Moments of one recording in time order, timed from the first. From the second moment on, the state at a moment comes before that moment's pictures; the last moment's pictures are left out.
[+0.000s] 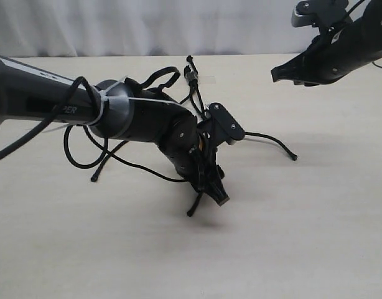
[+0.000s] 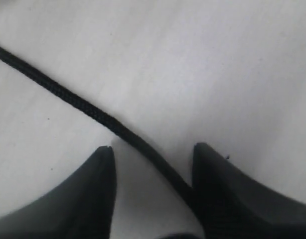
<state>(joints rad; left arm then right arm) -0.66 2.14 -1.32 -0.01 0.42 0.22 0.12 1.78 -1.24 0.02 0.45 -0.09</state>
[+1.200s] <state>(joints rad) -0.41 2.02 -1.33 -0.03 0.56 0.26 0.12 1.78 -1.24 0.02 0.45 -0.09</state>
